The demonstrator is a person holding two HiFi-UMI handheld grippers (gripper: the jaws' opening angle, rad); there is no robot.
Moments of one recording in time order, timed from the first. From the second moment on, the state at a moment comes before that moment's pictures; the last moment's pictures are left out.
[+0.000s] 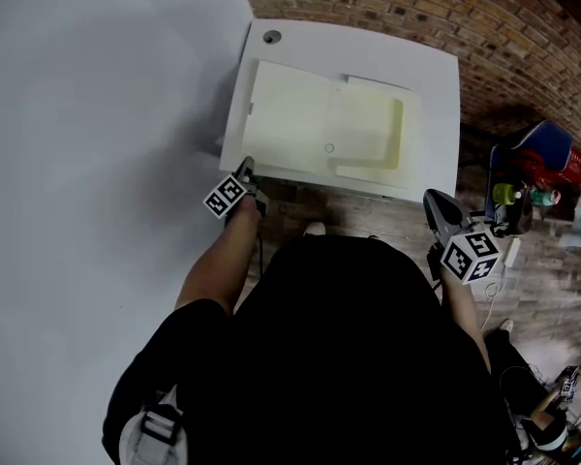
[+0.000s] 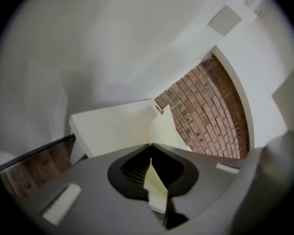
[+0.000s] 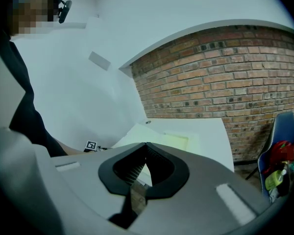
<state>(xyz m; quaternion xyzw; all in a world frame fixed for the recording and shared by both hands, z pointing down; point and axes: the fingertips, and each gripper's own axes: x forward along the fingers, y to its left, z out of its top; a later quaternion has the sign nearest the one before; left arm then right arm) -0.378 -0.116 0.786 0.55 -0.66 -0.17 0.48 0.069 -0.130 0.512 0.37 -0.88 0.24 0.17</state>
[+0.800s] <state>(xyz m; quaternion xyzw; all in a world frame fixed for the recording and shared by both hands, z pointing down) -0.378 -0.116 0.778 0.55 -0.66 -0.21 0.47 0.071 -0.121 0.515 0.37 -0.88 0.24 0.16</state>
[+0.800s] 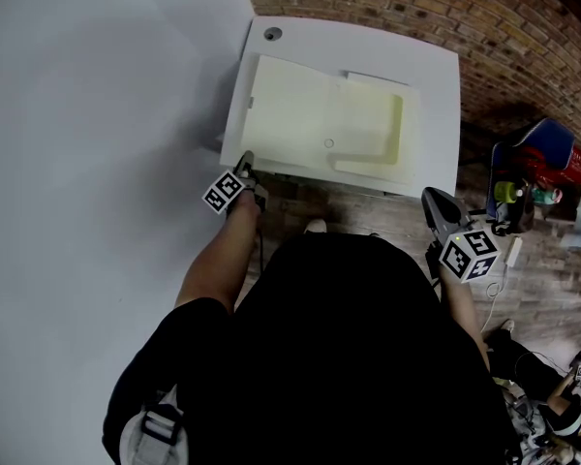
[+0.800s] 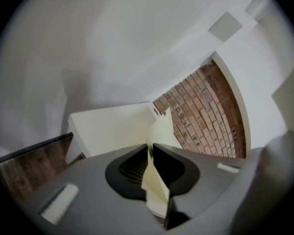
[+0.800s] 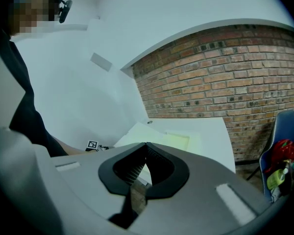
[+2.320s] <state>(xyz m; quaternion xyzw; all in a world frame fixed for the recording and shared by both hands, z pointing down) -0.373 -0.120 0.674 0.61 -0.64 -0.29 0.37 0.082 -0.126 0.514 0.33 -0.90 0.23 0.17</state>
